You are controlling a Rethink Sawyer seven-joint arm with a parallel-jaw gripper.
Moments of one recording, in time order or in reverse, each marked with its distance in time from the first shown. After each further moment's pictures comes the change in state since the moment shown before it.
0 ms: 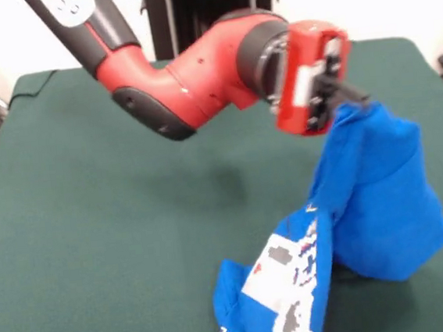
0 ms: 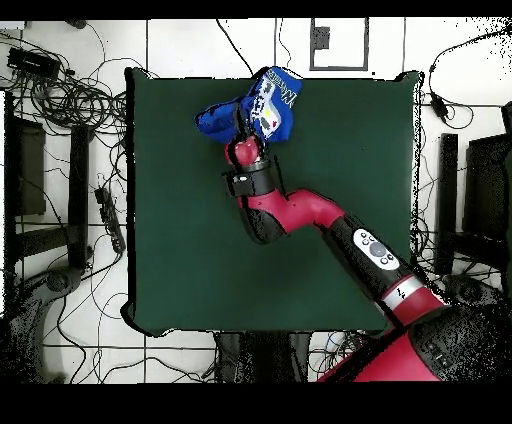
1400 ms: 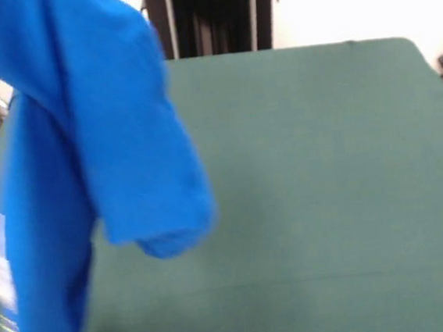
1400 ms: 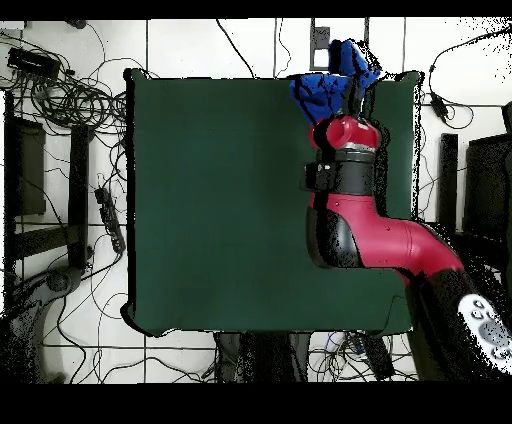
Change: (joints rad) arm 0.208 -0.745 -0.588 0.219 0.571 0.001 -0.117
